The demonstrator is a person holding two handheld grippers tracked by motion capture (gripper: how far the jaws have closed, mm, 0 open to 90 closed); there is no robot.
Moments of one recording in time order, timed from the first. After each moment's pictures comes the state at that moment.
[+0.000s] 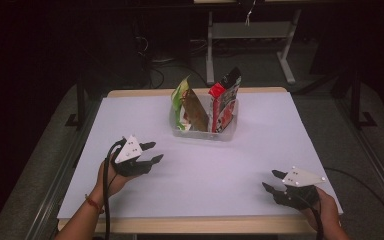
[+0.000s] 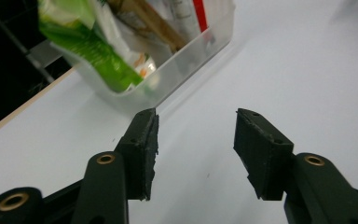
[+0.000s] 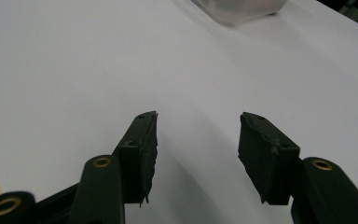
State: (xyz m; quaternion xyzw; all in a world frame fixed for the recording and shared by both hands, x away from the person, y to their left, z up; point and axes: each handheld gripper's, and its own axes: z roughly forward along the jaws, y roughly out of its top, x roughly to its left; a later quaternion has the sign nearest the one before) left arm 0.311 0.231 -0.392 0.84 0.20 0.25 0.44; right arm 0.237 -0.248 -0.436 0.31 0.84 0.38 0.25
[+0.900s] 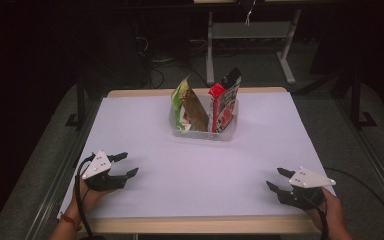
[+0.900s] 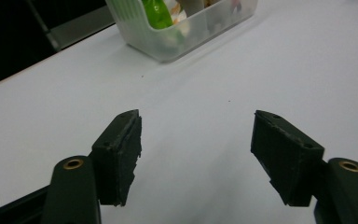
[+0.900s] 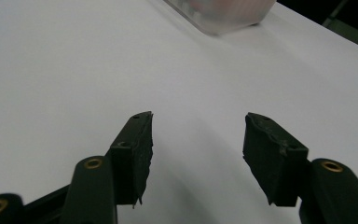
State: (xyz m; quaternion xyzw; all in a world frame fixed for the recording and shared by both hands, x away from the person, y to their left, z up) left arm 0.285 0.307 -0.426 0.81 0.26 0.24 0.47; right arm 0.233 -0.260 -0.435 0.32 0.82 0.40 0.26
